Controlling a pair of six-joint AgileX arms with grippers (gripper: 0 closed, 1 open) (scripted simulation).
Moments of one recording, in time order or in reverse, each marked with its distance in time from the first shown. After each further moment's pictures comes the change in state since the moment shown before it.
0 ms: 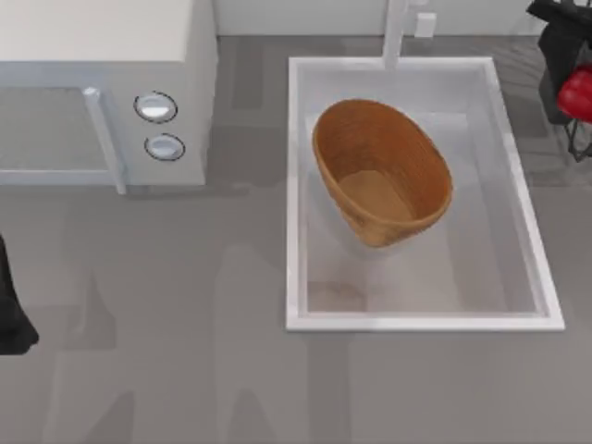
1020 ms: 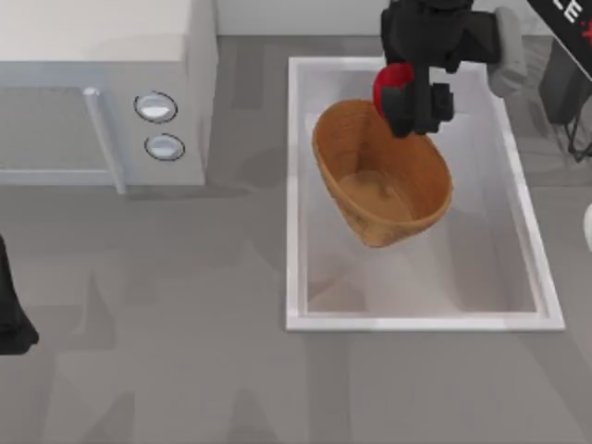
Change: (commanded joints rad) left arm 0.000 0.000 0.000 0.000 0.000 0.000; right arm 0.384 0.252 0.472 -0.133 0.026 1.359
